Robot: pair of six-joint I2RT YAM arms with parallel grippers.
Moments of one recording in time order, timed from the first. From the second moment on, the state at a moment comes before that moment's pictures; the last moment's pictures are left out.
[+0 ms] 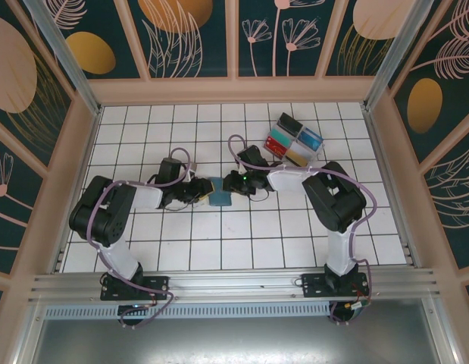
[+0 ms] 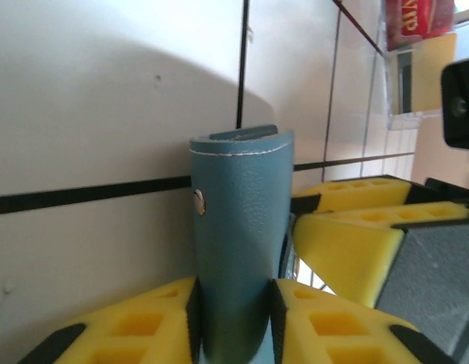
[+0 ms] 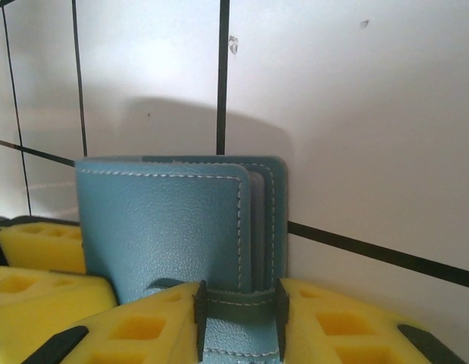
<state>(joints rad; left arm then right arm) -0.35 1.75 0.67 0.30 0.68 -0.86 0.68 1.95 1.13 -0.13 -0.37 0.76</state>
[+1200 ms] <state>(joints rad) -0.35 1.70 0.62 0.33 0.70 -0.87 0.82 1.91 1.21 -0.25 -0.11 0.73</state>
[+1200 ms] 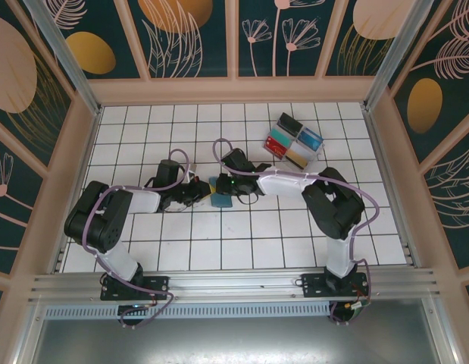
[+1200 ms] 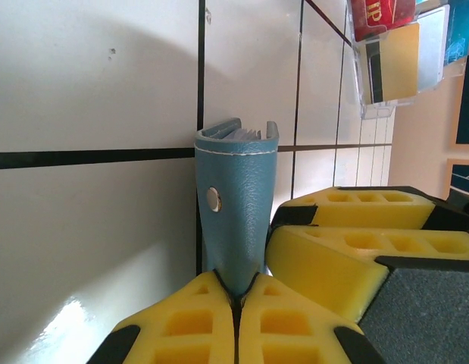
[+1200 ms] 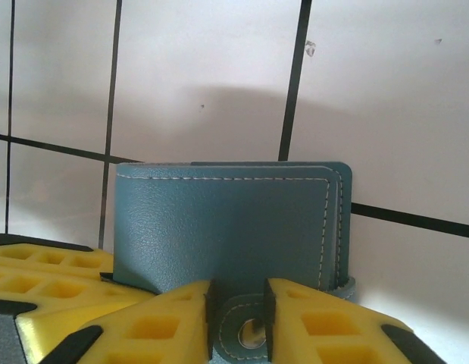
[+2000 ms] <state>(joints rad) -0.36 1.69 0.65 0.25 0.64 -0.83 0.79 1.84 1.13 -0.37 0.08 0.78</state>
